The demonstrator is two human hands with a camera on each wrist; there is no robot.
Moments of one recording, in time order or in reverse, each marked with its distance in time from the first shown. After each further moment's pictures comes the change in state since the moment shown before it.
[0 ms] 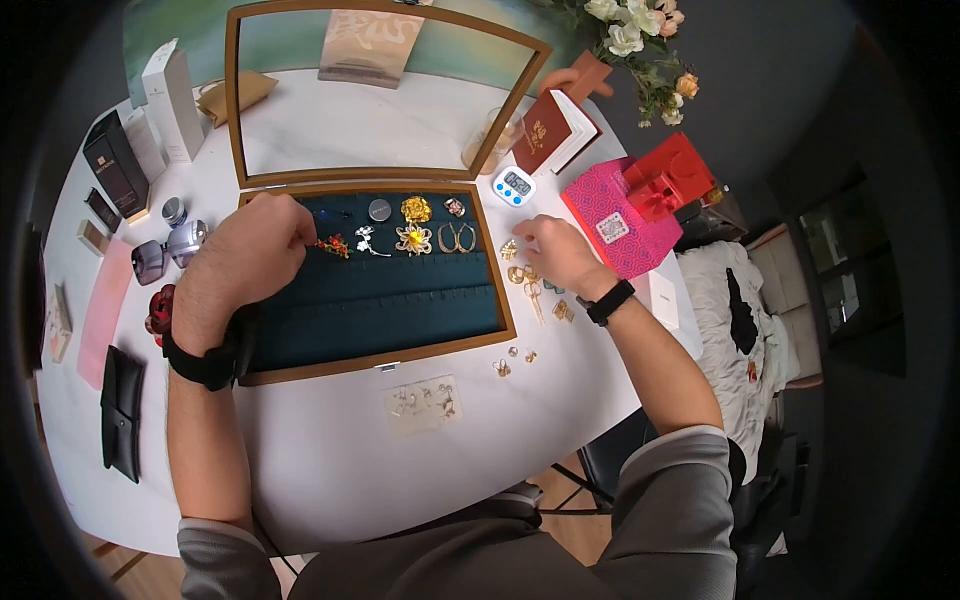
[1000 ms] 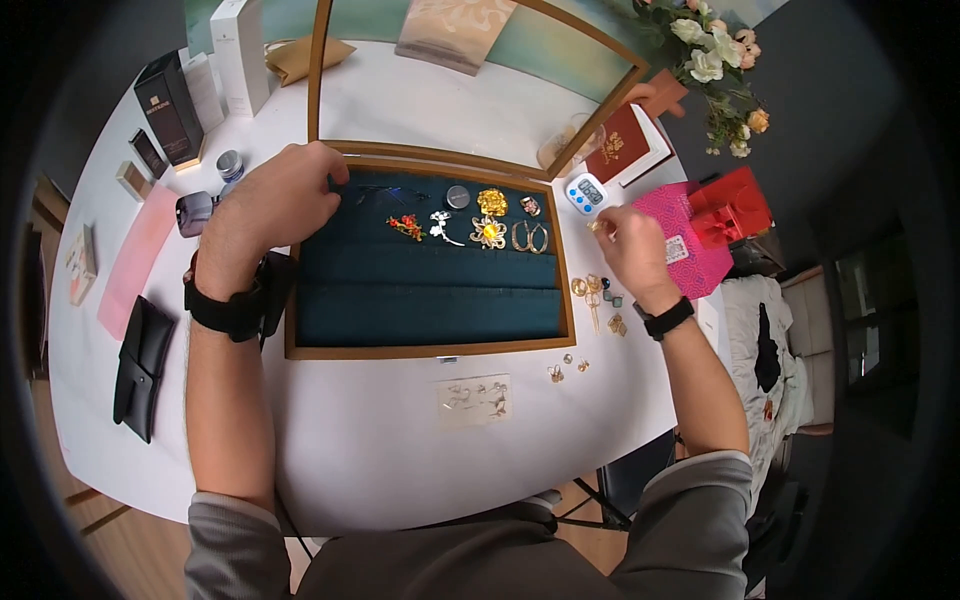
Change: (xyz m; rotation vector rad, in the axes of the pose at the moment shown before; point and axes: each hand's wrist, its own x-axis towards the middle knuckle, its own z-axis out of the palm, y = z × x) left_hand 0.000 -0.047 -0.010 -0.006 0.030 -0.190; right_hand 0.017 -0.017 -0.009 -0.100 0.241 0.025
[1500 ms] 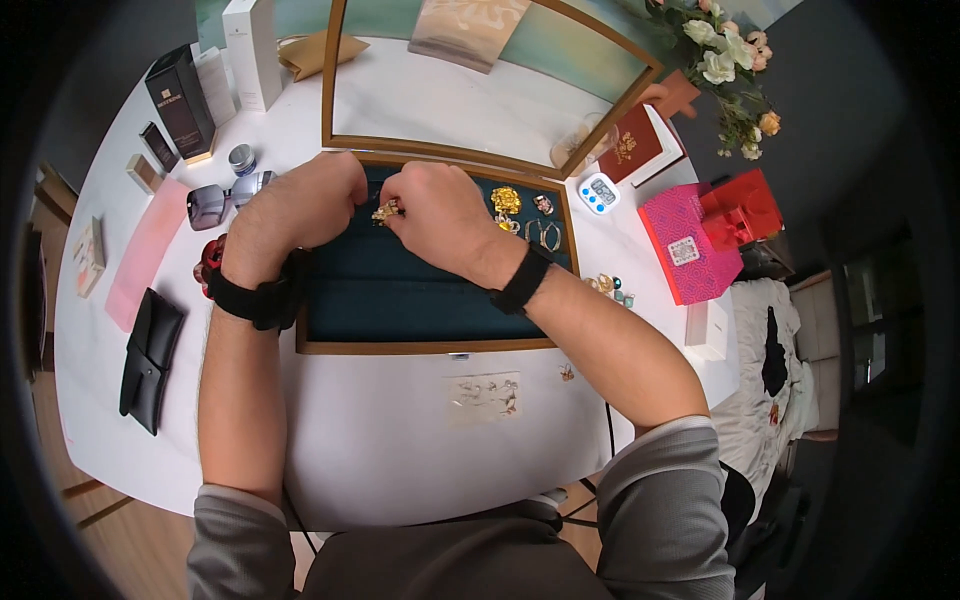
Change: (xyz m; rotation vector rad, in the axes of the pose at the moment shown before) left_hand 0.001 0.003 0.010 0.006 -0.129 0.028; right_hand 0.070 -0.223 0.045 0.381 -0.052 -0.439
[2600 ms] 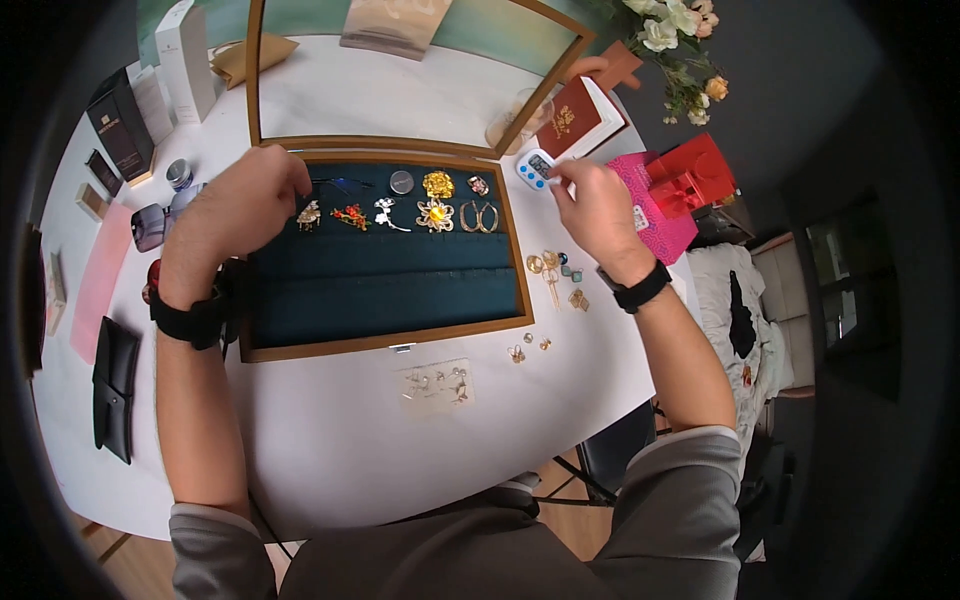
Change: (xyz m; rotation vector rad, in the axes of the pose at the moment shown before) left_hand 0.001 0.006 0.004 -0.094 0.140 0.084; right_hand -0.136 0.115 -0.136 -0.416 0.159 0.353
